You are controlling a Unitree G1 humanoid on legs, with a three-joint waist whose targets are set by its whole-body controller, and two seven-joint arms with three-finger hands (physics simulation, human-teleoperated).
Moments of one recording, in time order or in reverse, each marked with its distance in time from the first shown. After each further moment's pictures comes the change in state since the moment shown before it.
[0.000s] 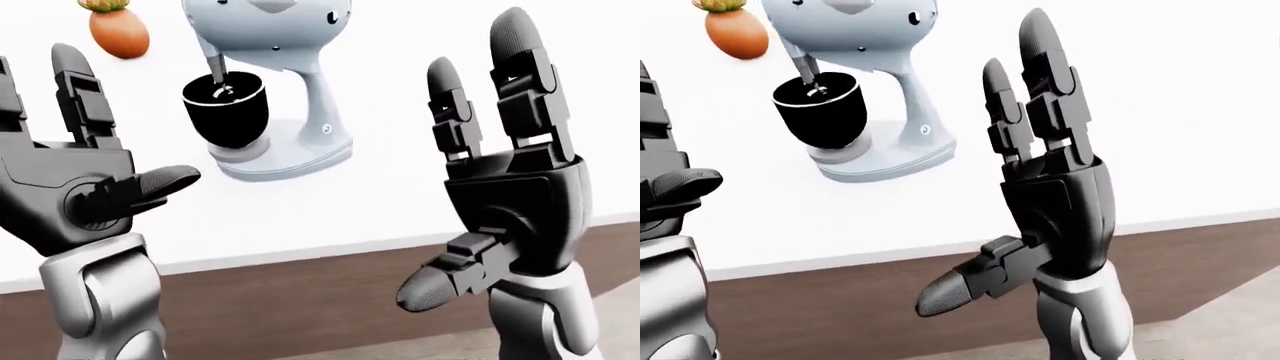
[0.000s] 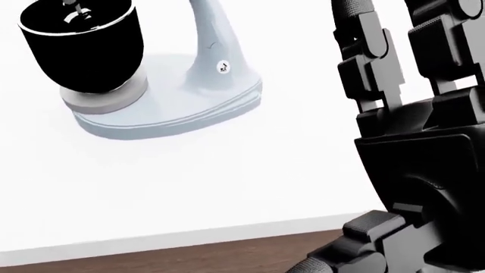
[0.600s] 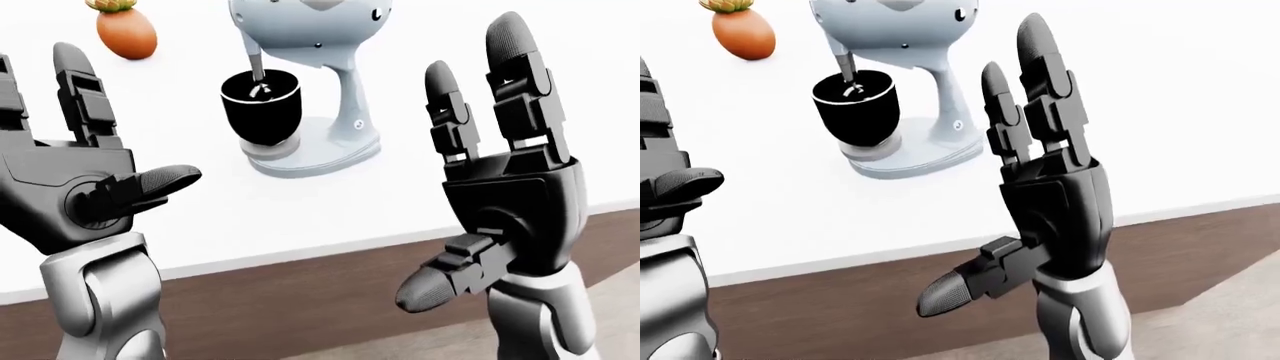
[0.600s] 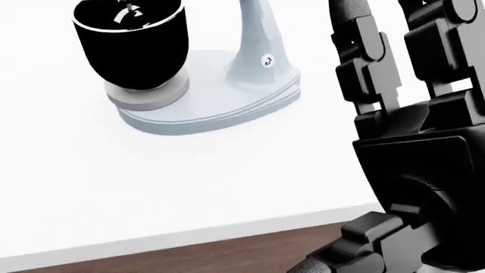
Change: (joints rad) left arm -0.003 0.004 -0.001 0.004 -0.001 0.001 -0.002; right arm 0.009 0.003 0.002 0.008 -0.001 -0.008 0.010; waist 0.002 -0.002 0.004
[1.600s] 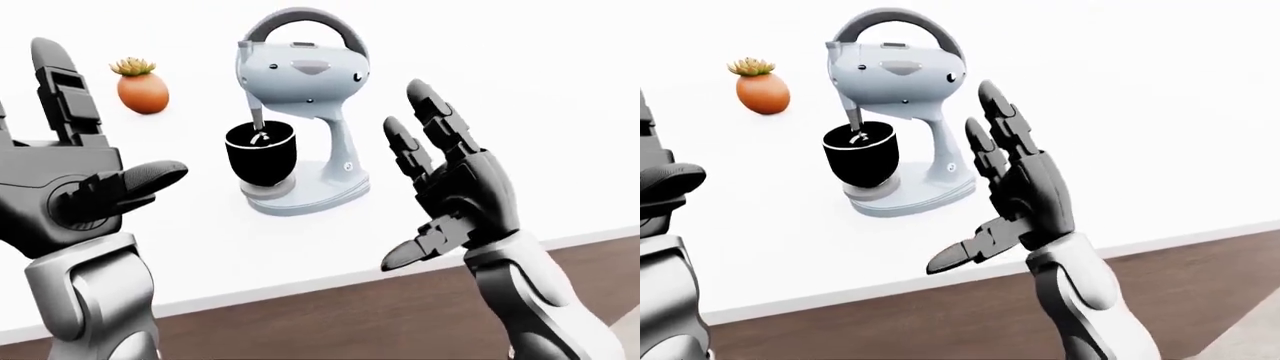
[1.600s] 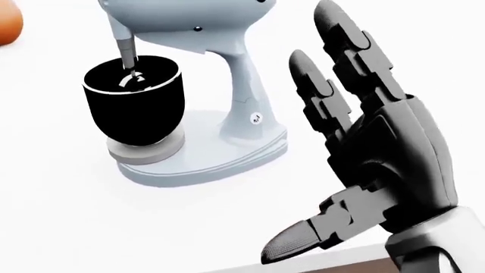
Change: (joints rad) left arm -0.005 0.014 0.021 -0.013 -0.014 -0.004 0.028; right arm -0.096 -0.089 -0.083 0.084 0.133 0.419 -0.055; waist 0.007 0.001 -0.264
